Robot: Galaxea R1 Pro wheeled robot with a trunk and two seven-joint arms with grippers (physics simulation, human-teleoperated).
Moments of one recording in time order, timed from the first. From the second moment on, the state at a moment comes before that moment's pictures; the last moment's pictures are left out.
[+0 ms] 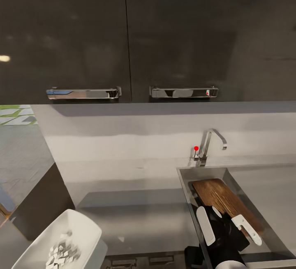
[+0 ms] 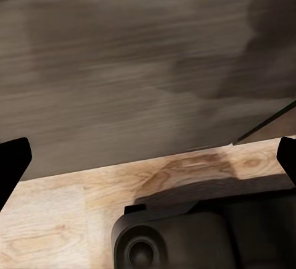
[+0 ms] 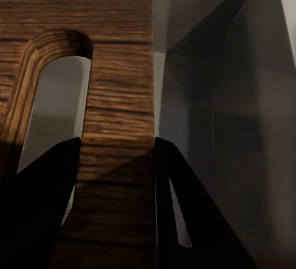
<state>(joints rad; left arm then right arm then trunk) 0.19 0.04 -0.25 -0.53 0.07 -0.53 0.10 -0.43 0.17 -0.22 -1.01 -0.41 0.03 -1.29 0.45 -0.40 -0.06</state>
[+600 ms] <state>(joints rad) 0.19 0.04 -0.25 -0.51 0.07 -0.53 0.10 -0.43 0.17 -0.22 -1.01 -0.41 0.03 -1.30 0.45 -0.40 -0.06</state>
